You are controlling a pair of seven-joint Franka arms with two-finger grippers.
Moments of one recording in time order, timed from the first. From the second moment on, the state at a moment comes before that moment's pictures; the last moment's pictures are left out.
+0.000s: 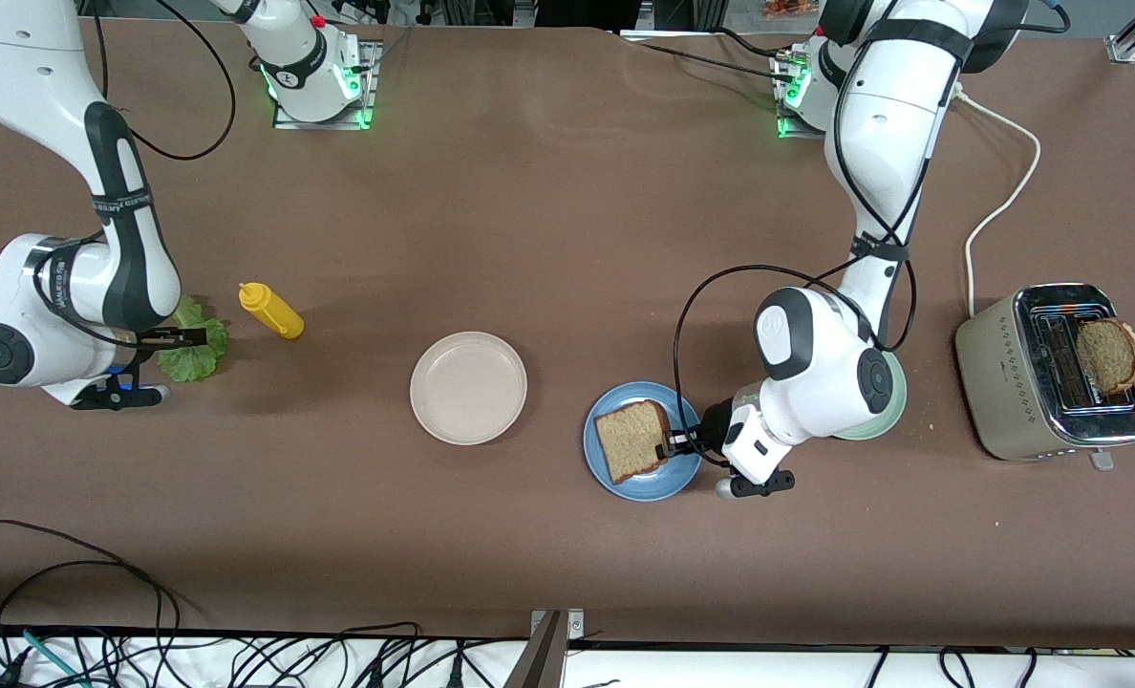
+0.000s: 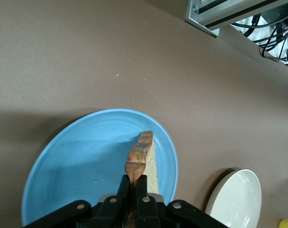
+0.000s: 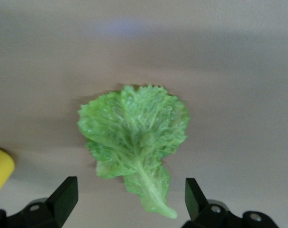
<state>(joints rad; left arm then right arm) -0.40 0.86 0.08 -1.31 -0.81 2.33 -0.03 0.03 0.58 -0.22 -1.74 -0.08 1.96 -0.20</state>
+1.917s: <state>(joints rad) -0.26 0.80 0.20 -1.30 -0.64 2.04 0.19 -0.05 0.59 -0.22 -1.88 0.00 2.22 -0.18</state>
